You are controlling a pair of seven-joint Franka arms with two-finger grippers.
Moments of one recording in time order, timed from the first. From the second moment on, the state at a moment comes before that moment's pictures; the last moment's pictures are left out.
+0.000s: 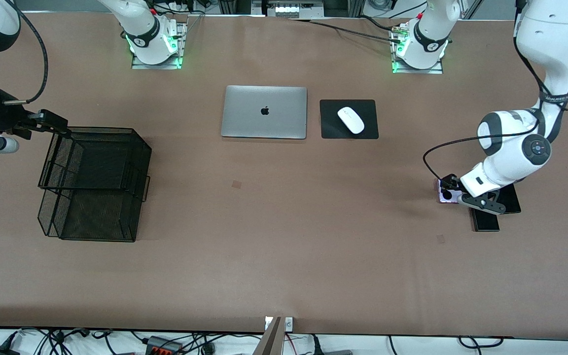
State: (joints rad) left arm 0.19 0.47 -0.10 -2.12 -0.01 2.60 0.34; right arm 0.01 0.05 -0.03 -1.70 0.01 1.67 -0.05
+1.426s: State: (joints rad) left arm 0.20 0.49 -0.11 -2.16 -0.01 2.60 0.17; right arm 0.01 0.05 -0.03 -1.70 0.01 1.67 -0.05
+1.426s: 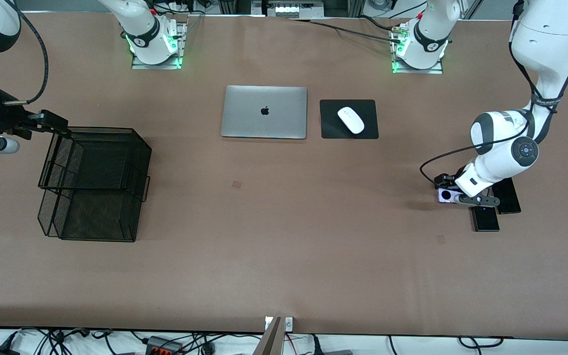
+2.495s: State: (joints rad) left arm -0.31 0.57 -0.17 -1.68 -0.13 2.24 -0.65; right arm 0.01 0.05 -0.03 -1.70 0.01 1.69 -0.05
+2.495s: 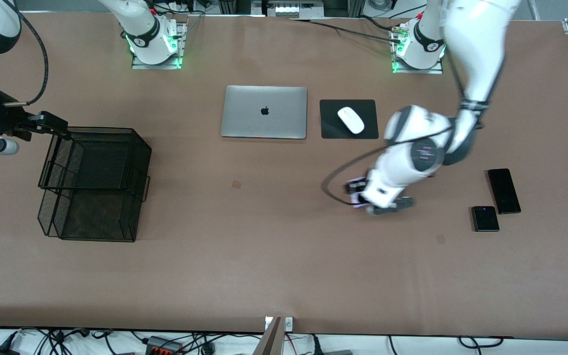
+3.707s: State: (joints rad) left arm -0.83 1.09 0.07 -1.05 -0.12 2.40 -0.64; right arm 0.01 0.07 -0.03 -1.70 0.01 1.69 -0.05
